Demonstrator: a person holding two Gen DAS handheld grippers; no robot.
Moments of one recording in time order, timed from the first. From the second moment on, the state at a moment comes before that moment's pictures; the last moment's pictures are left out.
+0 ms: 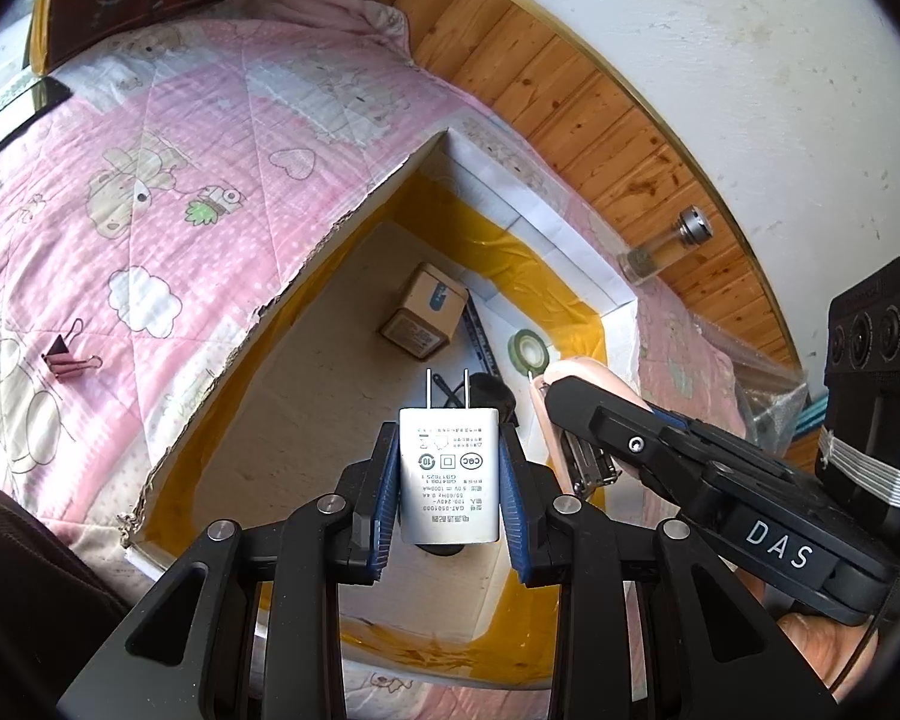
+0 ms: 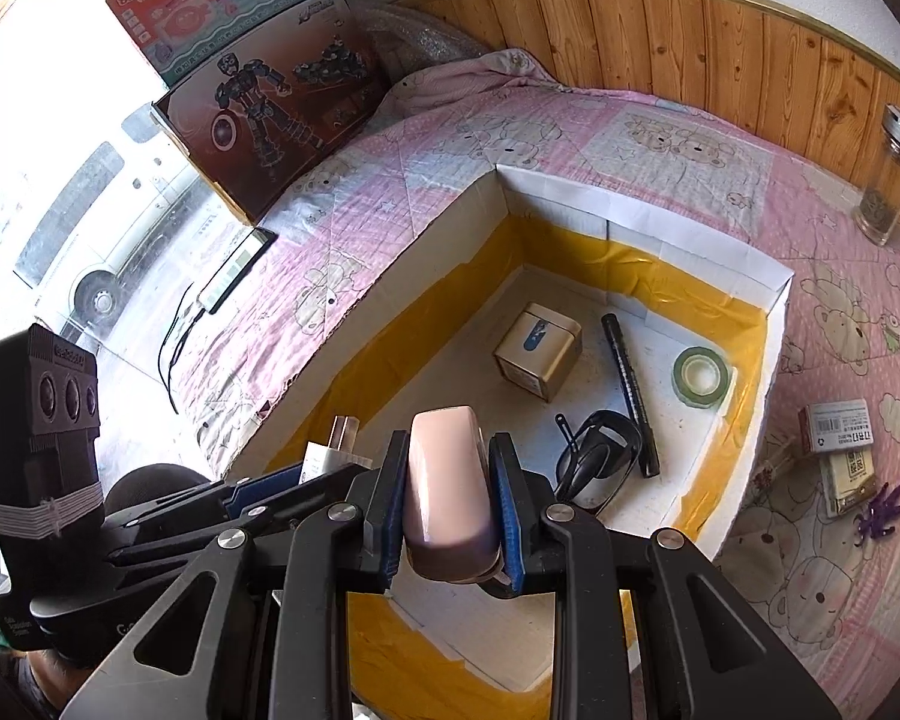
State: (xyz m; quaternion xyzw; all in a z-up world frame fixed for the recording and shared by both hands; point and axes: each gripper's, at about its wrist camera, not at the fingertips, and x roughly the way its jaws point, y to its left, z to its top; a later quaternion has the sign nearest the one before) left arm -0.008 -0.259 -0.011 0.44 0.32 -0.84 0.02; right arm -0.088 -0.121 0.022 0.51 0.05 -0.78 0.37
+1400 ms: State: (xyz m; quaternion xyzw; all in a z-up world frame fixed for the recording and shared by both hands) left arm -0.032 -0.274 -0.042 0.50 0.33 -0.80 0.04; right arm -0.138 -0.210 -0.039 0.57 0.14 -0.72 0.38
